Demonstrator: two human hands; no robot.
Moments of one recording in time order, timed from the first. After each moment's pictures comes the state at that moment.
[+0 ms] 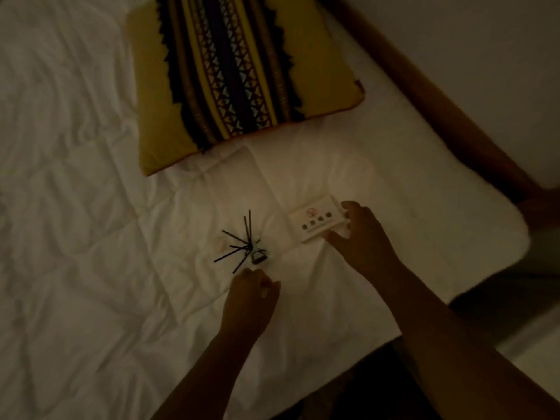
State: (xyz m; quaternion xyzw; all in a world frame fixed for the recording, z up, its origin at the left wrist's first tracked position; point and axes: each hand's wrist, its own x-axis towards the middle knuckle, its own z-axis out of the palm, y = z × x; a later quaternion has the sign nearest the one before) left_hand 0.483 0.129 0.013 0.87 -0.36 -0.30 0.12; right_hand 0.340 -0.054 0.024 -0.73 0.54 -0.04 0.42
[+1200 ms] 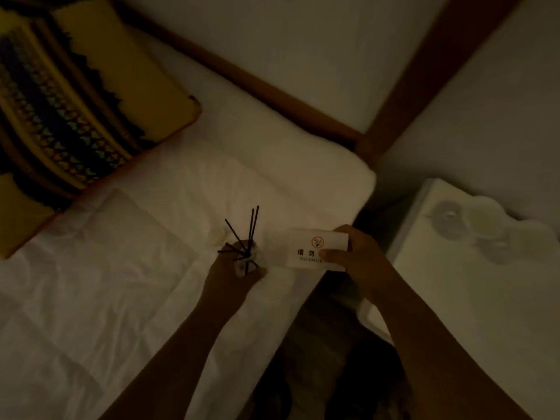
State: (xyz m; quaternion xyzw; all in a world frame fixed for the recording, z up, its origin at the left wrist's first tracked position) left_hand 0.380 0.046 0.037 0.72 -0.46 -0.47 0.23; right_hand 0.139 -0.001 0.058 -0.37 0.65 -0.24 0.62
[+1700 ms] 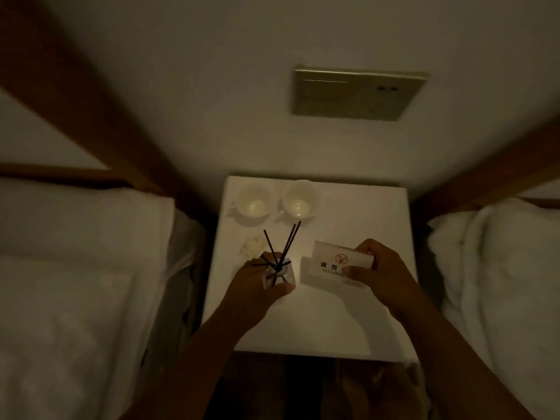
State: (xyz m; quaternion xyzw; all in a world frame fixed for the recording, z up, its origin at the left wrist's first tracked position) left_hand 0.008 0.055 0.054 0.46 -0.69 -0.55 0.11; right_hand -0.226 0.151 0.062 -0.27 0.76 -0.36 0.46
